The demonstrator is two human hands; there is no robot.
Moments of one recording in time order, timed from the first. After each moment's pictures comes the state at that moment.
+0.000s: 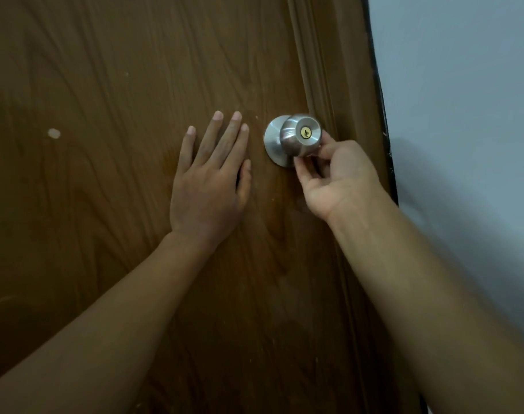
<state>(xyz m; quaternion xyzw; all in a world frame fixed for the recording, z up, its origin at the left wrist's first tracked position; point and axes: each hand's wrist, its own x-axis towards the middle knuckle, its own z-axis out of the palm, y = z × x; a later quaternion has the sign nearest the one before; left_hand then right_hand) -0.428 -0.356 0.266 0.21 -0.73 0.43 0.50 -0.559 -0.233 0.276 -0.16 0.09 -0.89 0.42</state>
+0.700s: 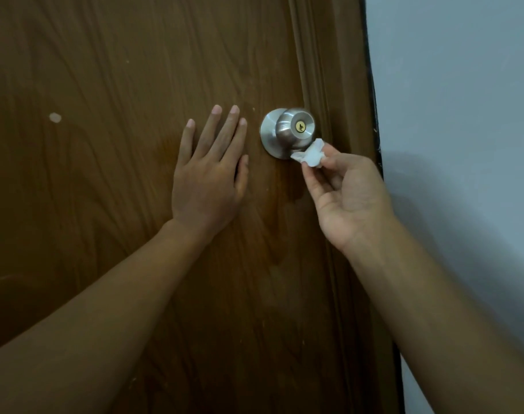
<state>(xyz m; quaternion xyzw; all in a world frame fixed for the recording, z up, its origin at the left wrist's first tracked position) -0.430 -0.354 0.262 0.22 -0.73 0.41 0.50 -0.556 -0.206 0.242 -0.19 0.13 -0.89 0.39</state>
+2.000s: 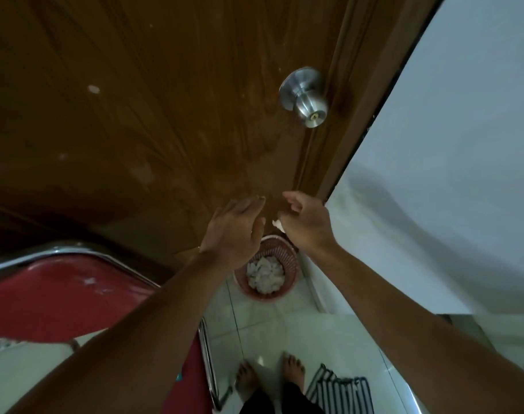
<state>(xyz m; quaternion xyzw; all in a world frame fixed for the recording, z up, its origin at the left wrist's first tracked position) -0.353 -0.197 0.263 0.40 -0.90 -0.18 0.02 -0.499 -0.132 0.272 -0.36 0.79 -0.37 0.33</state>
